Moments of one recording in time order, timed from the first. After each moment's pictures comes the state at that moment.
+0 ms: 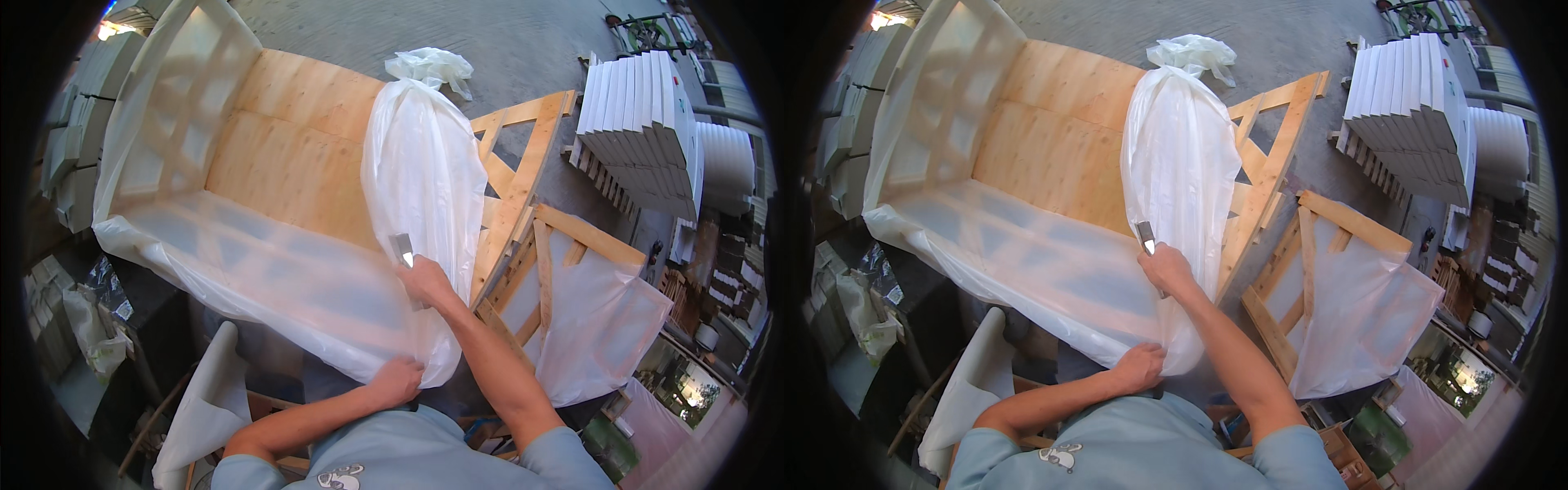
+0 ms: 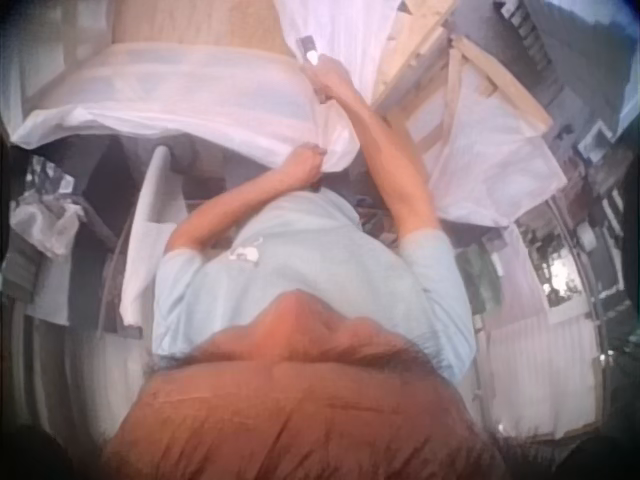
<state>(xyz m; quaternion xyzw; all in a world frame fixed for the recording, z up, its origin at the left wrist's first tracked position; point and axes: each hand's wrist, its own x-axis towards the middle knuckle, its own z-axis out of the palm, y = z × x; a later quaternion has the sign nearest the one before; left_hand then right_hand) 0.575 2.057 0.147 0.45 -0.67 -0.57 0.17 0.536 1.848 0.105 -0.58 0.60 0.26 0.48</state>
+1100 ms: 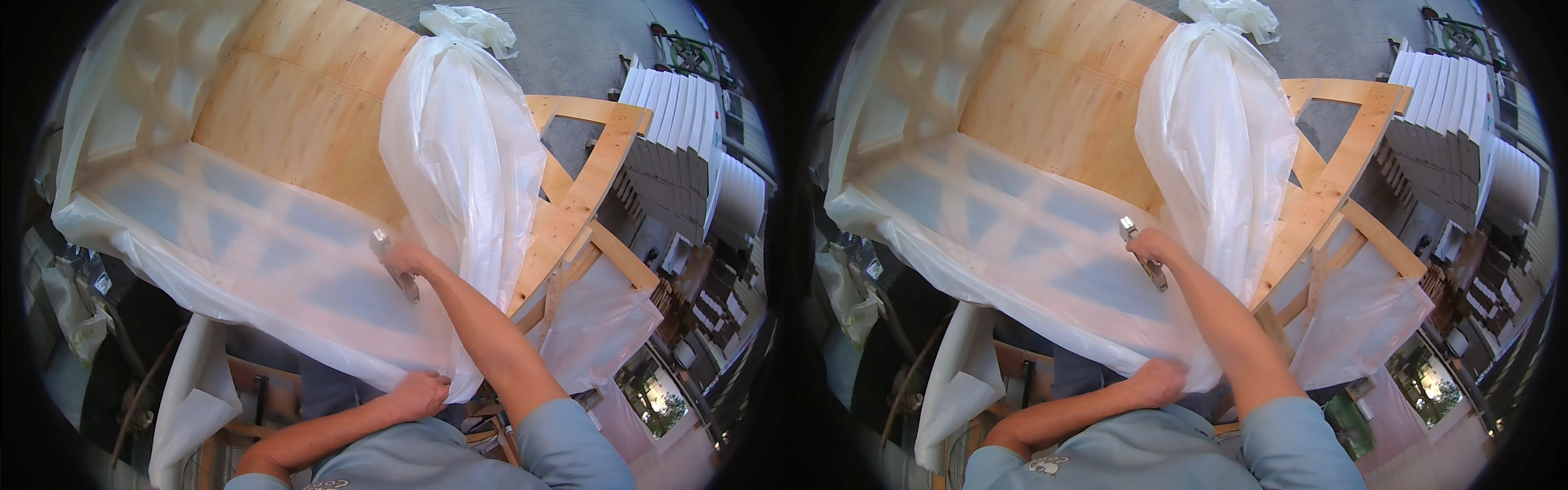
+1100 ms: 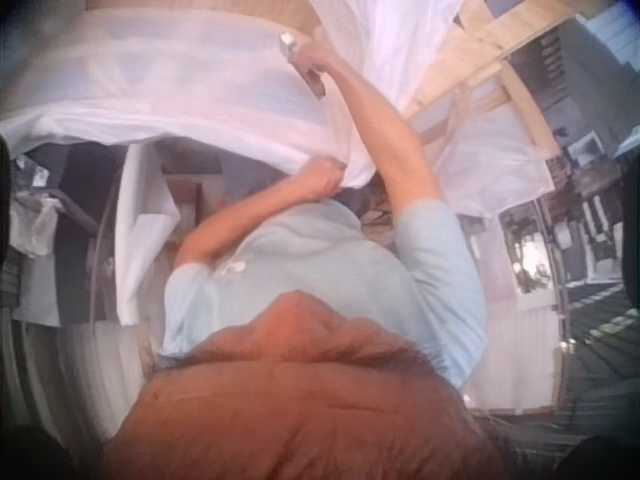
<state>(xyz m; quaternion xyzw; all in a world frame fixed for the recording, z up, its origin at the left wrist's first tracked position) 0.593 2.047 0.123 0.42 -0.59 -0.65 0.21 0.585 1.867 -0.072 -0.55 0.45 0.48 0.52</state>
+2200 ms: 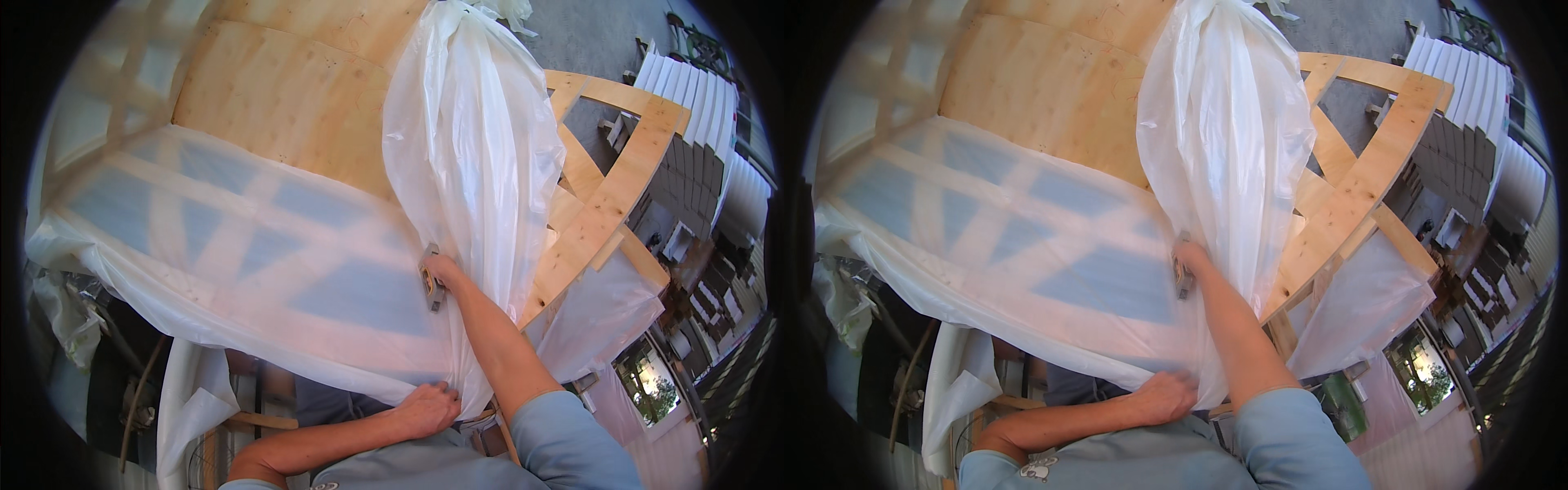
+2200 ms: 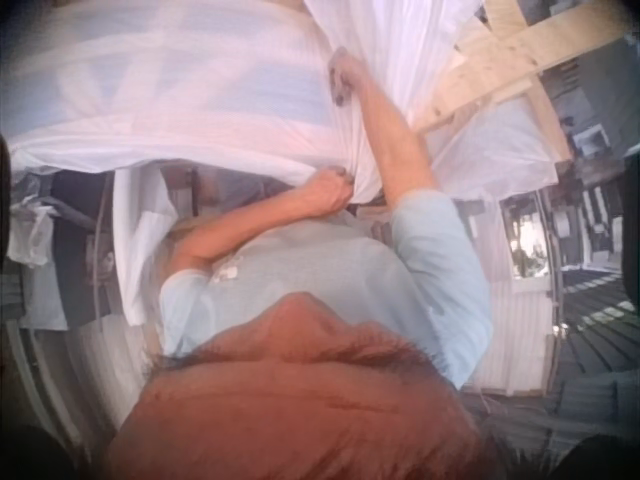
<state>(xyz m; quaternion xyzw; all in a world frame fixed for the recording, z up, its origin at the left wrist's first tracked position) 0.585 2.049 0.112 0.36 -0.59 -0.69 0.19 0.401 1.947 -0.220 -0.42 0.59 0.47 0.51</state>
